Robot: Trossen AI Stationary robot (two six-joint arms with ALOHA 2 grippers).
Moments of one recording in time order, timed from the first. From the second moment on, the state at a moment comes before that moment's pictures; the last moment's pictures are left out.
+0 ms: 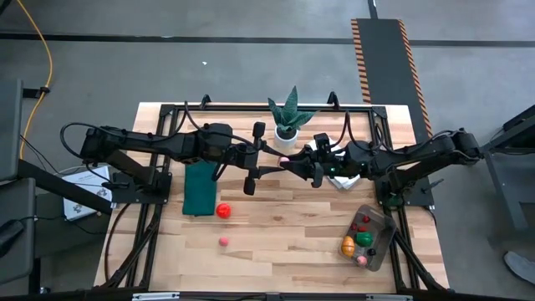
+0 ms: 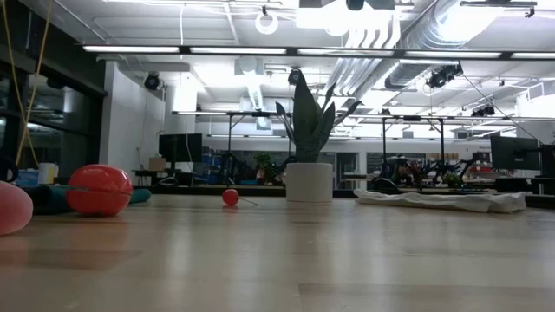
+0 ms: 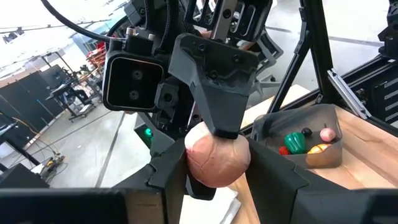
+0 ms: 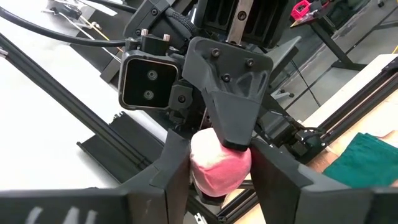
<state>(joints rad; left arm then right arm) 0.07 1.44 1.27 0.03 0.05 0.49 0.14 1.26 0.90 0.52 0.15 0.78</state>
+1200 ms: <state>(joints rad) 0.07 1.44 1.27 0.05 0.01 0.48 0.14 1.26 0.90 0.53 0.15 0.77</state>
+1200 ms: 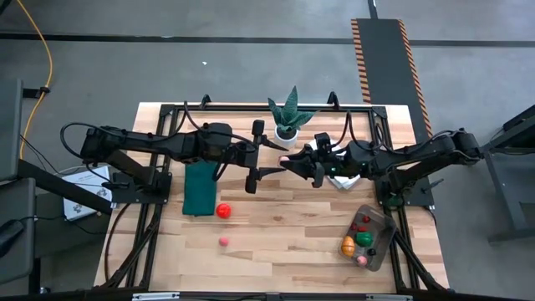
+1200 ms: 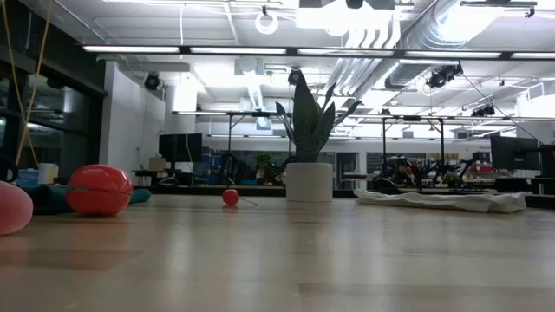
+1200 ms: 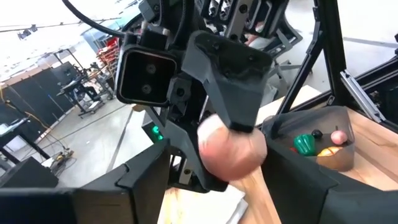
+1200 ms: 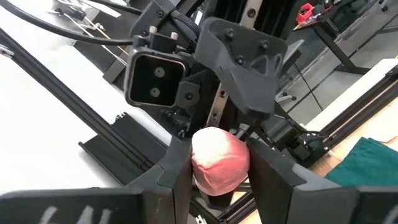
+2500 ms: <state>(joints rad) 0.07 1.36 1.44 -0.67 -0.18 0.42 0.15 1.17 0.90 0.32 0.14 0.84</state>
